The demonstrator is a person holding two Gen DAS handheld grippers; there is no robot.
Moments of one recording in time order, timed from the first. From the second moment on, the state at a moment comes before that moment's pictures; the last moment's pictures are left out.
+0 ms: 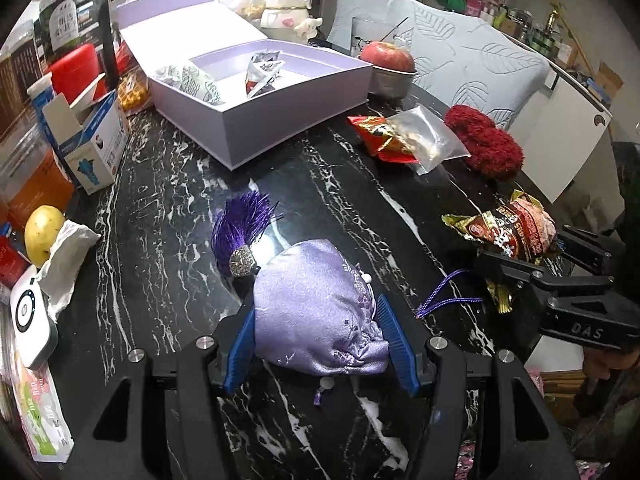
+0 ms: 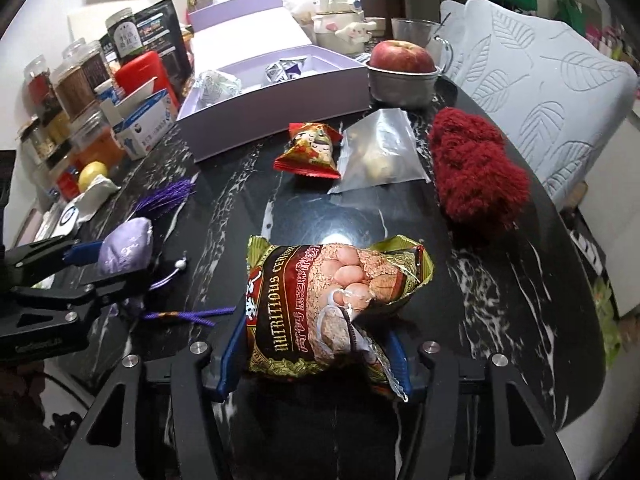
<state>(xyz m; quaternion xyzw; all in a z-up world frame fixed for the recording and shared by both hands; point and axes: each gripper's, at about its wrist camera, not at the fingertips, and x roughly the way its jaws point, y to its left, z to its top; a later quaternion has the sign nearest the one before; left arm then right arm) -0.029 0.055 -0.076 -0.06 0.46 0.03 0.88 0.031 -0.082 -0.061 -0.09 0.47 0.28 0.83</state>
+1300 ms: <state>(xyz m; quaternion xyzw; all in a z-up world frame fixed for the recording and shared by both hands) -0.030 0.060 0.052 0.00 0.31 0.05 0.95 0.018 -0.077 0.035 -0.08 0.35 0.36 0.86</state>
